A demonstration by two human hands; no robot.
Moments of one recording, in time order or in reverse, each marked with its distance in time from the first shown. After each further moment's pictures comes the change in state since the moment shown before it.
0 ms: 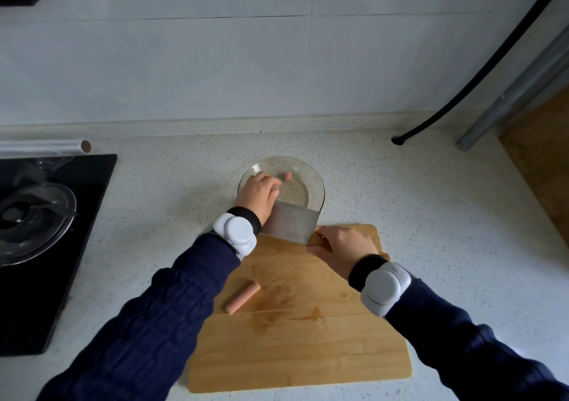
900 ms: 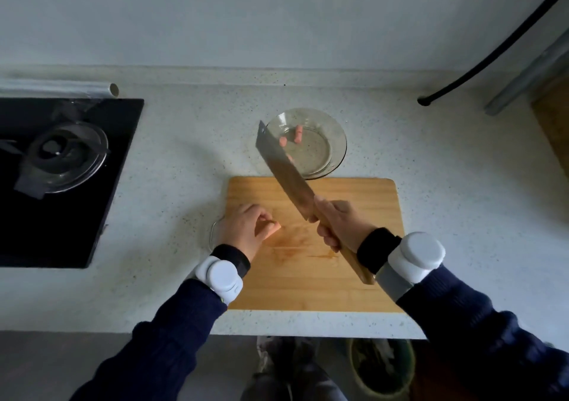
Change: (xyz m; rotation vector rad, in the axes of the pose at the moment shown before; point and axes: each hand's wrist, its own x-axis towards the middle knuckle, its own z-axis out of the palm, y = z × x) left_hand -0.165 -0.035 0.023 -0.022 0.033 -0.170; right_hand -0.054 -0.060 0.005 0.957 -0.242 0.297
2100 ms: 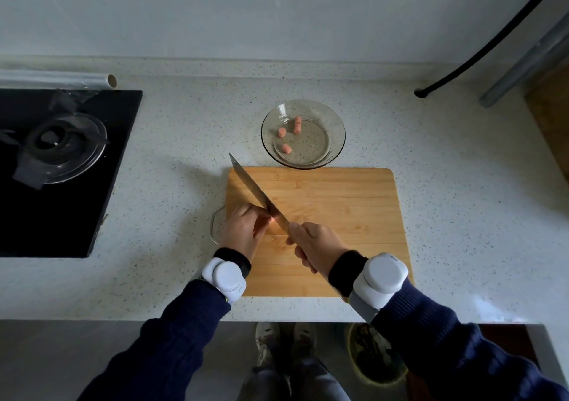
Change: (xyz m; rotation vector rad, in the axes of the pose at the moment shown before) left_hand -0.020 -0.012 0.019 -0.060 0.119 0.051; right_hand -0.027 0.023 0.051 -0.148 -0.043 0.056
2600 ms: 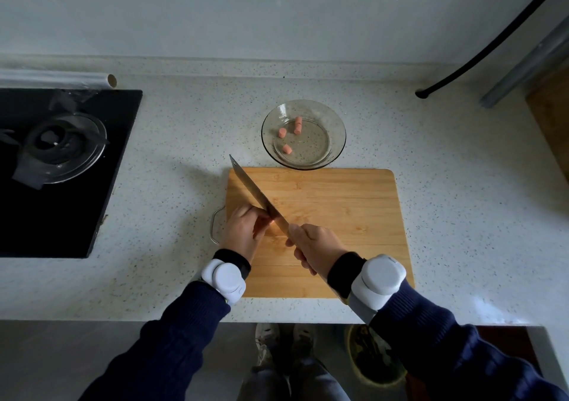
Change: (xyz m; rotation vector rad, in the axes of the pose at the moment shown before) left_hand 0.001 -0.001 0.000 -0.010 -0.005 -0.007; right_hand 0.003 0.002 0.001 0.010 -0.011 0.004
